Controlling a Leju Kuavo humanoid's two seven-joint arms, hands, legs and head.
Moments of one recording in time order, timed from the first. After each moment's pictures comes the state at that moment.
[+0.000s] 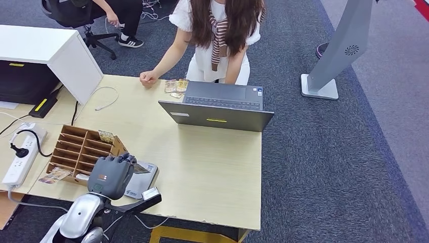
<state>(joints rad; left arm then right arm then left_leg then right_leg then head) 0.02 0.33 -0.34 -1.70 -1.32 0.11 0.18 -0.08 0.22 -1.18 -0.20 1.10 -0.17 0.06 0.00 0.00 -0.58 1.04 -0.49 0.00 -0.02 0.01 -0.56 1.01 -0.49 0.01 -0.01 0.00</state>
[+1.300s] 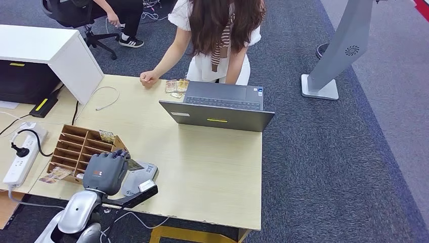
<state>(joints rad) -0.02 0.34 -0.34 -1.67 -1.30 0.13 0.23 -0.08 0.22 -1.18 -0.20 1.12 -0.17 0.07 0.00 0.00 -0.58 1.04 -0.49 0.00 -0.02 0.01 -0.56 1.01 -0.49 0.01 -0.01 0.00</state>
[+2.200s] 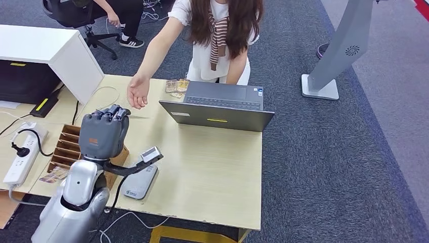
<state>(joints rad) -0.28 0.27 -0.33 -1.59 -1.42 0.43 0.16 -0.08 0.22 -1.16 -0.20 1.19 -0.15 0.06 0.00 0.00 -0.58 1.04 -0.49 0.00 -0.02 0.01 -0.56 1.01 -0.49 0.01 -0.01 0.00</state>
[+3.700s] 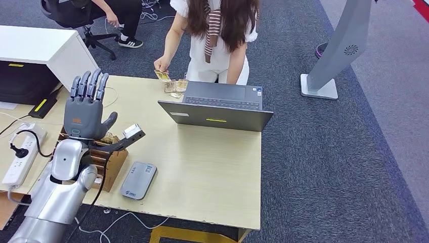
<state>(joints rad) -0.37 0.30 -0.25 -1.38 -1.29 0.51 0.07 -0.08 0.22 -1.10 -0.20 1.19 -0.15 0.08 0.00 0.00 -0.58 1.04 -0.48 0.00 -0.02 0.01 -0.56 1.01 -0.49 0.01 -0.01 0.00</state>
